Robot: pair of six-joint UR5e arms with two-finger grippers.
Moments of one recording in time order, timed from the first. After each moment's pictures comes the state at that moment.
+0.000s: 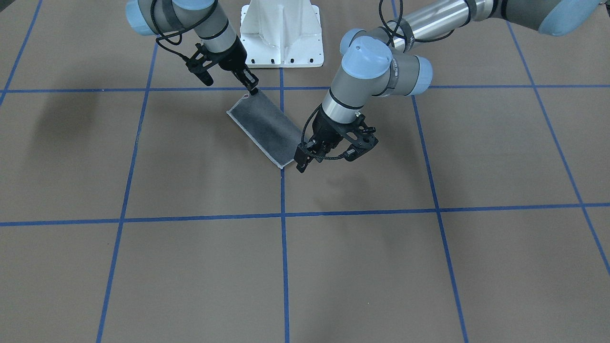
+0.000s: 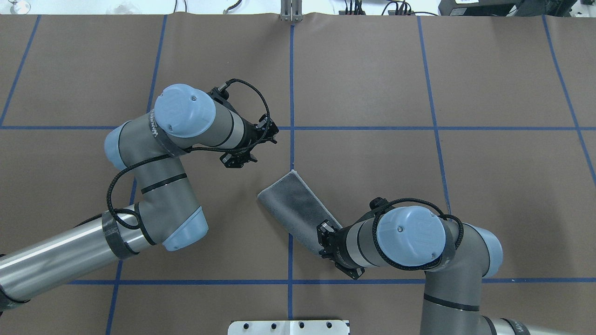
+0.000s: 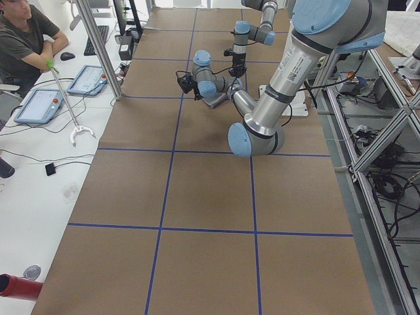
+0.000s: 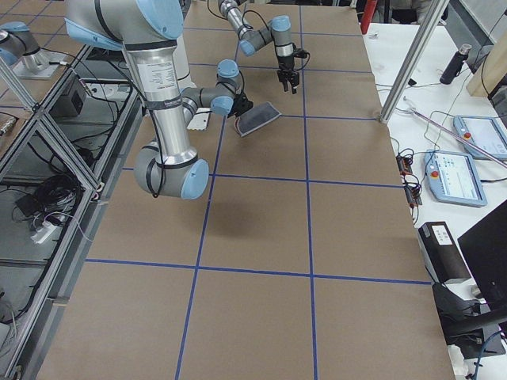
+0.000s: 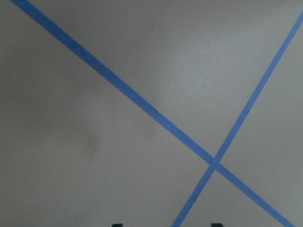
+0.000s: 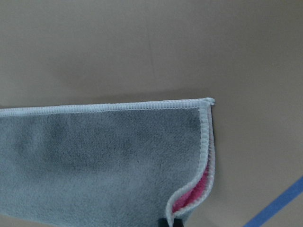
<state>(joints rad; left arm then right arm) -0.57 -2.22 -1.55 -2.04 -1.86 -1.94 0.27 -1.21 1.94 -1.23 1.77 2.35</state>
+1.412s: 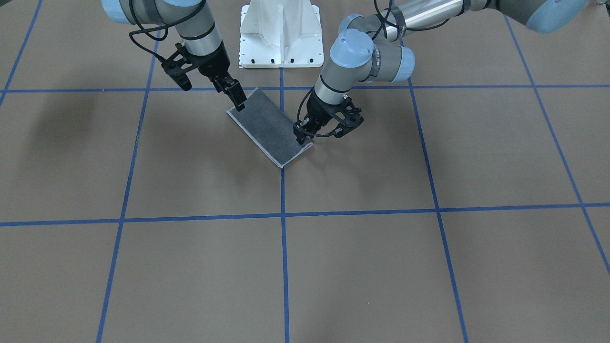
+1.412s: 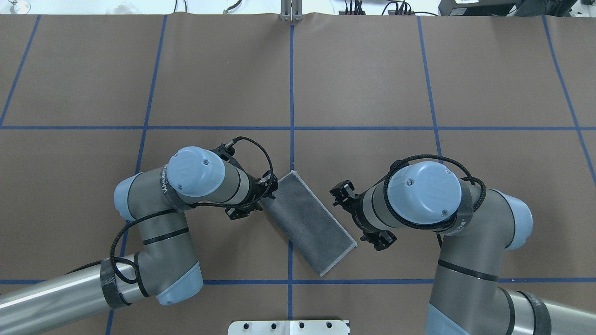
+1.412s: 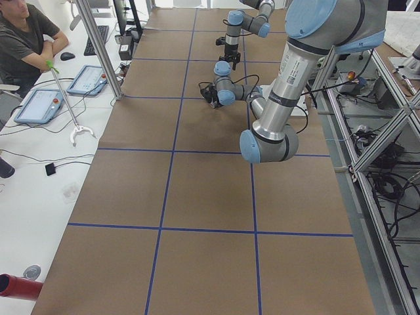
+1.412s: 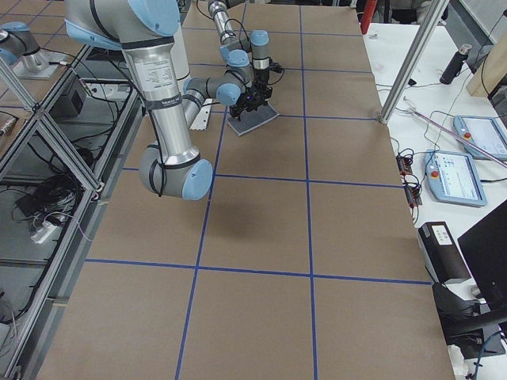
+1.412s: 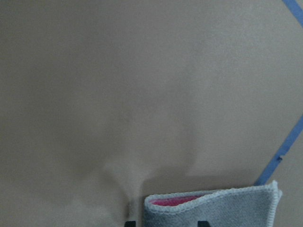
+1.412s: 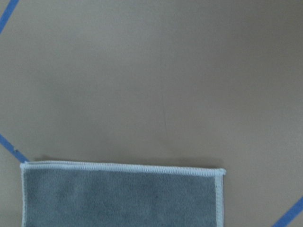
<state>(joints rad) -0.43 -2.16 -1.58 -2.04 -1.84 -2.02 0.39 -1.19 2.00 -1.48 1.79 2.23</state>
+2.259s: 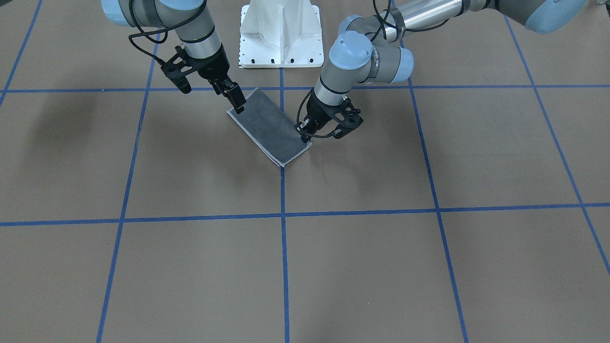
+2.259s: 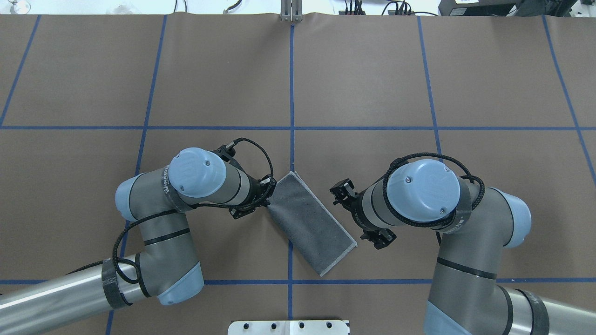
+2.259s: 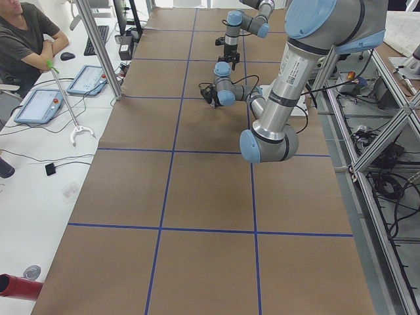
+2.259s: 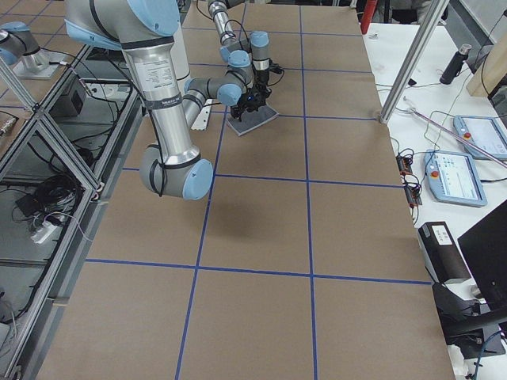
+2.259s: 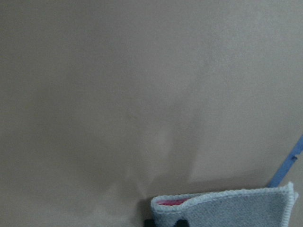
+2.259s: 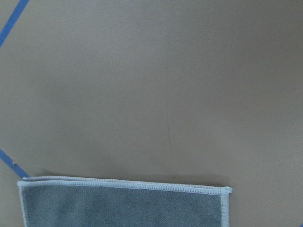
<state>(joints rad) -0.43 -2.16 -1.57 -2.04 -1.84 -2.01 0.40 -1.18 2.00 -1.48 1.80 2.22</state>
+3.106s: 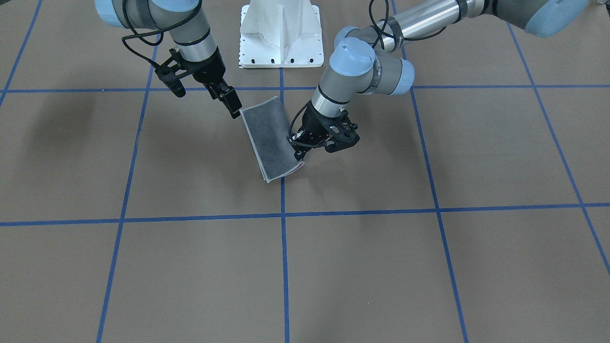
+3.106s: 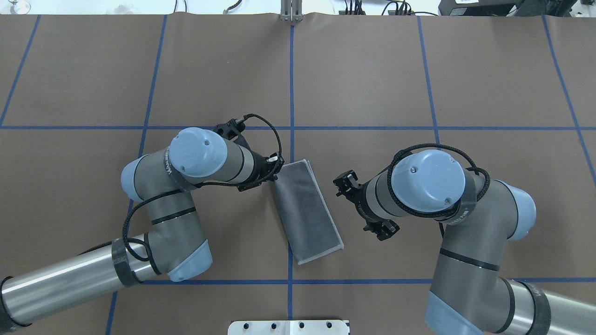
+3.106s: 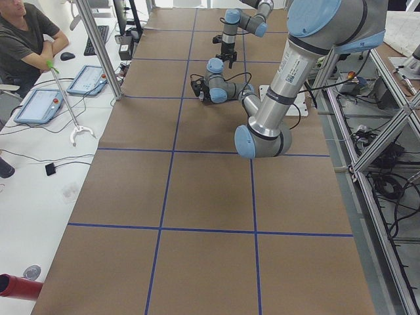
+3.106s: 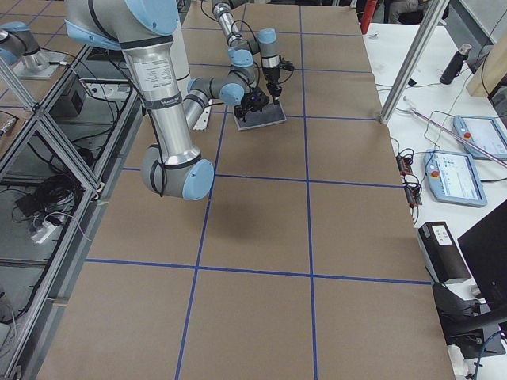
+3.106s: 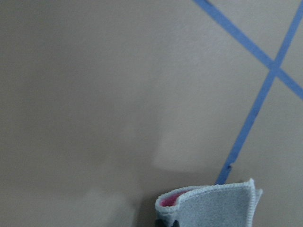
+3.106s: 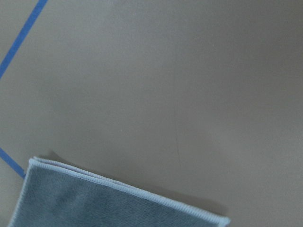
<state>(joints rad) -0.51 -2.26 -1.45 -2.16 -1.80 -1.80 0.44 -1.18 1.99 -1.48 1.80 2.19</state>
